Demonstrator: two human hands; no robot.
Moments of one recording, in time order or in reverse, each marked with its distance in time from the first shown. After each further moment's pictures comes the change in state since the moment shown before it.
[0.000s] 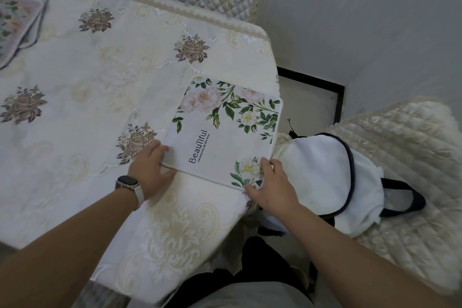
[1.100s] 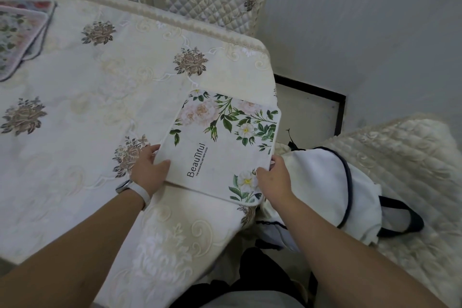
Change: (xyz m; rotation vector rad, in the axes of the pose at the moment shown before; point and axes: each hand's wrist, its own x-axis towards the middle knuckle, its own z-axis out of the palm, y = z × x) left_hand 0.022 0.032 -0.007 -0.690 0.130 -0.410; right_hand 0.050 -0.008 -0.023 0.726 0.121 0.308
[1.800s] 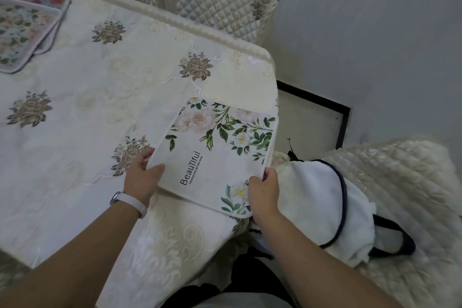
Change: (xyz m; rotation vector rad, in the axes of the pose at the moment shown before) left_hand -0.018 0.002 0.002 -0.414 0.076 -0.109; right_hand -0.015 -0.012 0.015 0.238 0.093 0.084
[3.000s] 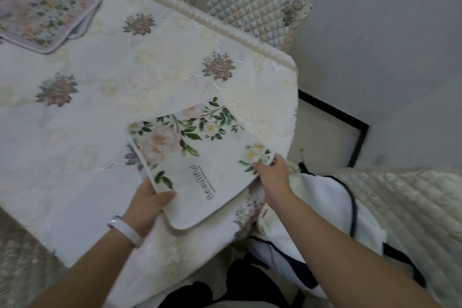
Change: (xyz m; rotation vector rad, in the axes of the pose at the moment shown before) left_hand -0.059 -0.024 -0.016 -0.277 -0.230 -0.039; right_hand 0.037 -0.048 0.006 0.020 -0.257 0.037
